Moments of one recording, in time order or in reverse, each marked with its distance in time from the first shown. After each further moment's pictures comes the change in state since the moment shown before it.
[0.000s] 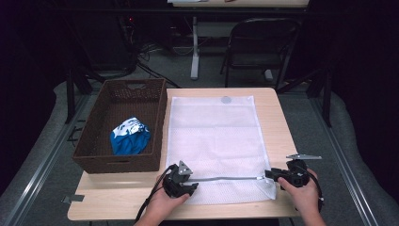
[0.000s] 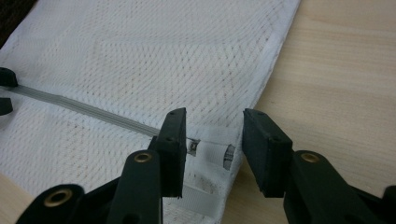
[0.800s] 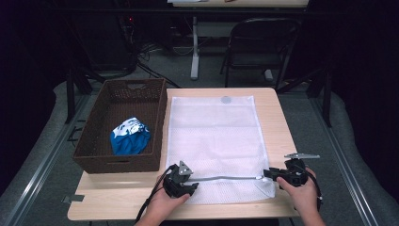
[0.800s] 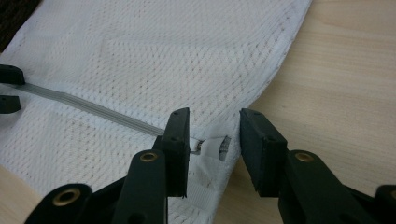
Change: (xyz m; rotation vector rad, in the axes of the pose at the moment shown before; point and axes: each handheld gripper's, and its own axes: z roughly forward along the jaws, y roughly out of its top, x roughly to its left) left arm -0.001 0.000 0.001 -0.007 0.005 -0.001; right arm 0.006 0.003 0.001 0.013 0.007 -0.012
